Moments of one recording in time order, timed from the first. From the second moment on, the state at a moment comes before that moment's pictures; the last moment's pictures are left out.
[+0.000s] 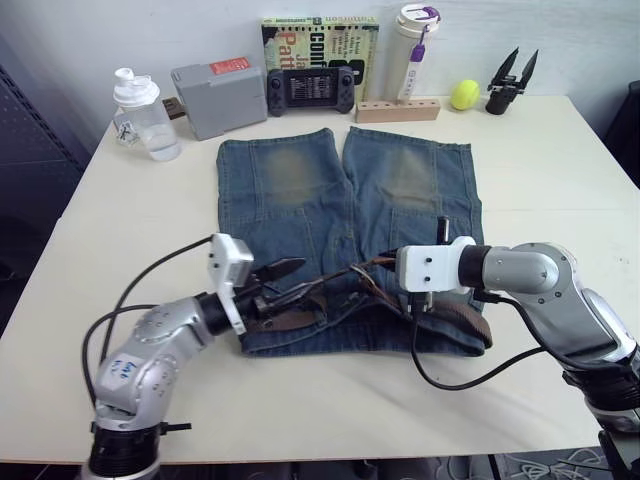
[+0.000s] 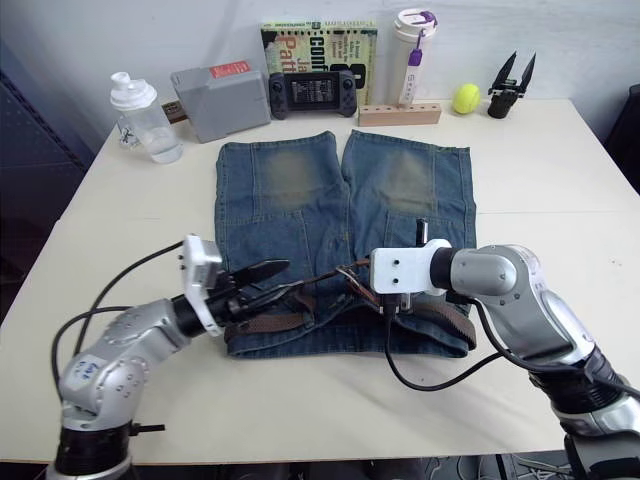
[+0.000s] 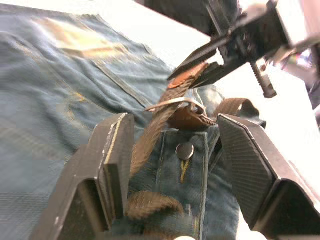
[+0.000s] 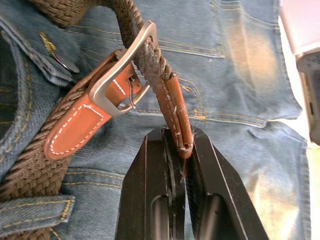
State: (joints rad) left arm -0.18 0.41 0.15 -0.48 -0.62 0.71 -0.69; right arm -0.50 -0.84 0.26 -0.36 -0.12 0.22 0.94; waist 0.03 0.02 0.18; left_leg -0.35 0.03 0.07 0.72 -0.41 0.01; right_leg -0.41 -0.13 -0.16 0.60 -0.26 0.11
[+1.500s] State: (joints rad) left arm -0.33 0.63 0.07 -0.32 -0.47 0.53 -0.81; right arm -0.51 -0.82 0.17 -0.33 0.02 0.20 0.96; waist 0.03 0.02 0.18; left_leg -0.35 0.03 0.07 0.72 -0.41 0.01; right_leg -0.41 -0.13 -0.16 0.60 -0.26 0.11
